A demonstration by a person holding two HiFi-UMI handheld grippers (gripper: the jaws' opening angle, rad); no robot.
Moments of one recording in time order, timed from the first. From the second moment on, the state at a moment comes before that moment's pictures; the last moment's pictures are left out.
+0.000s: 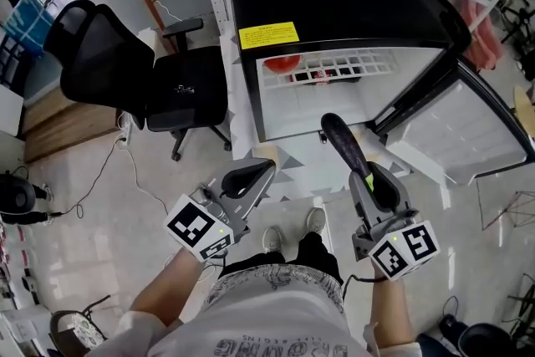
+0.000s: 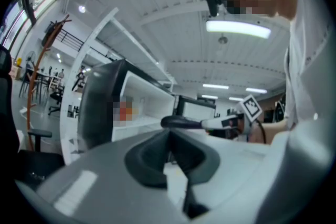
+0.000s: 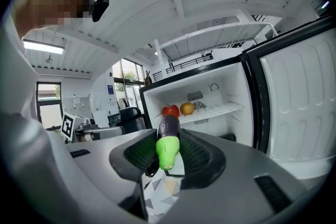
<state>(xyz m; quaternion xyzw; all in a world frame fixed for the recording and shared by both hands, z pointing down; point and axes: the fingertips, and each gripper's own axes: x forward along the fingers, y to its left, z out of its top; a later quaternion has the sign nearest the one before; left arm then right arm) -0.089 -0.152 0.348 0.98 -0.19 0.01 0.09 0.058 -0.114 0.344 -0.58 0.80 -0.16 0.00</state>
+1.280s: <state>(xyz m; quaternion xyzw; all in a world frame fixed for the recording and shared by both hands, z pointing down) 0.017 -0.214 0.339 0.96 -0.25 0.05 0.08 0.153 -0.237 0.336 -0.56 0.82 -0.08 -0.01</state>
